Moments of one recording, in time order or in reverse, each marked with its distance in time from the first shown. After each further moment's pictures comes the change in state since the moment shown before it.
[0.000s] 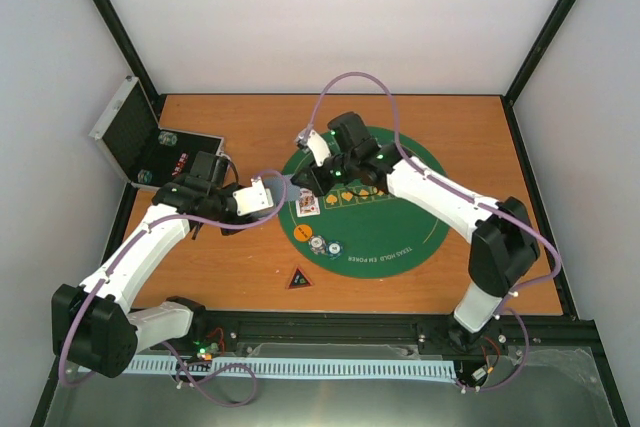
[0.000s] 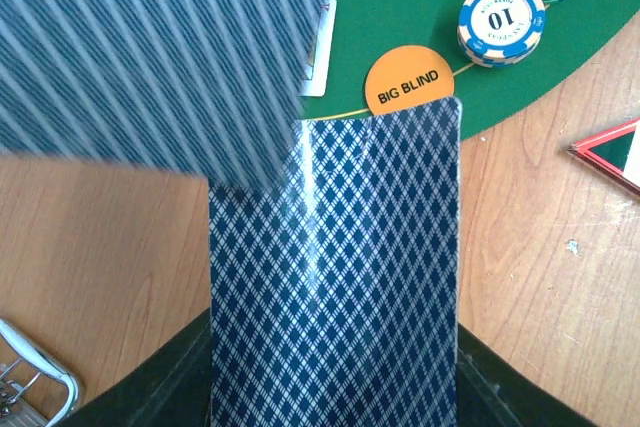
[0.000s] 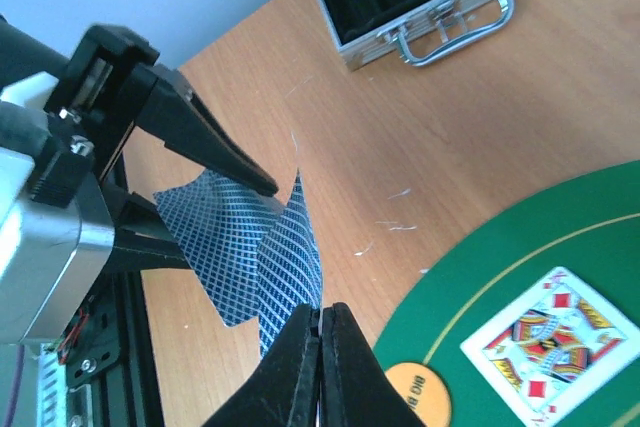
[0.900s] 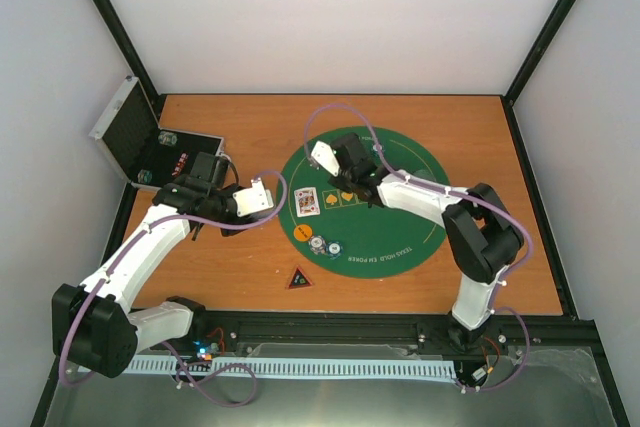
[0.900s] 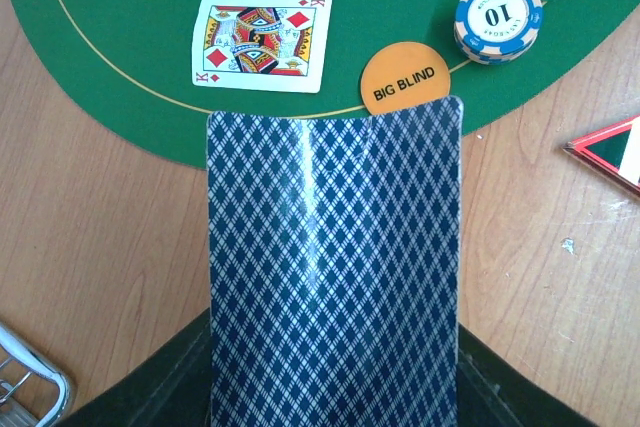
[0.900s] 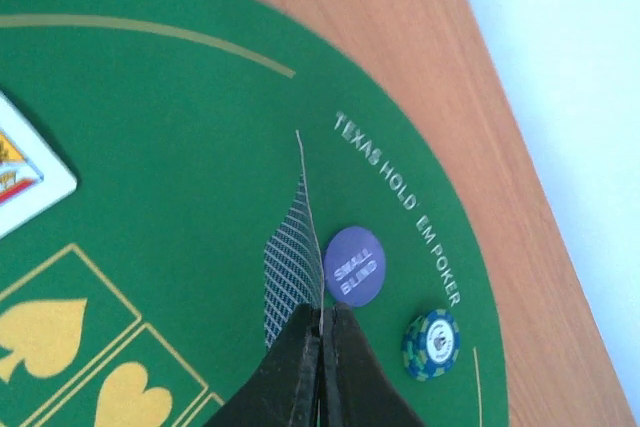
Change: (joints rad) left arm 0.000 0.000 -0.008 0.001 0.001 -0.005; right arm -0.048 0.079 -0.198 0.307 0.829 -0.678
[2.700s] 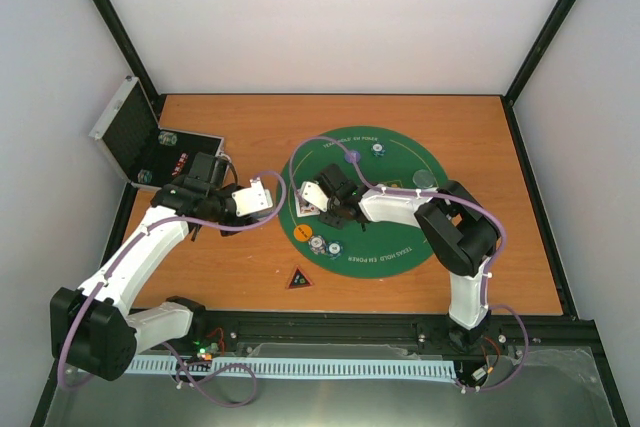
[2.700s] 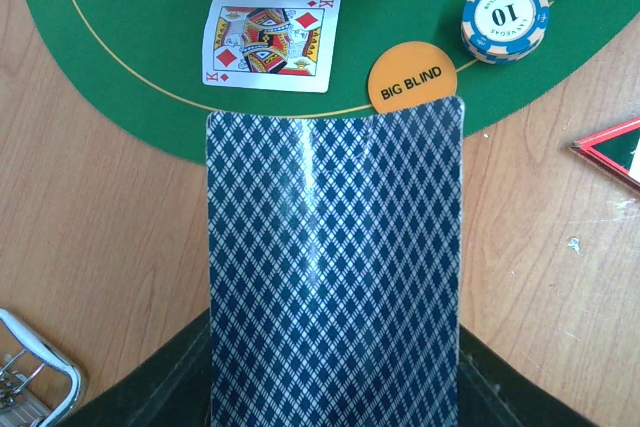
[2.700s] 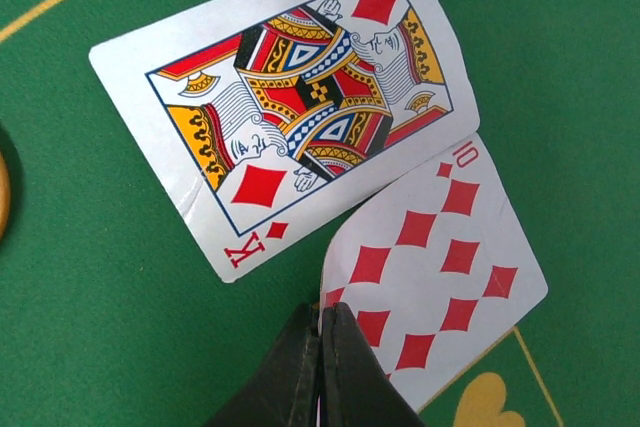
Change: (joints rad) left arm 0.000 -0.016 0.000 -0.001 -0.011 -0.002; right arm 0.105 0.128 -0.076 -0.100 -0.162 0.080
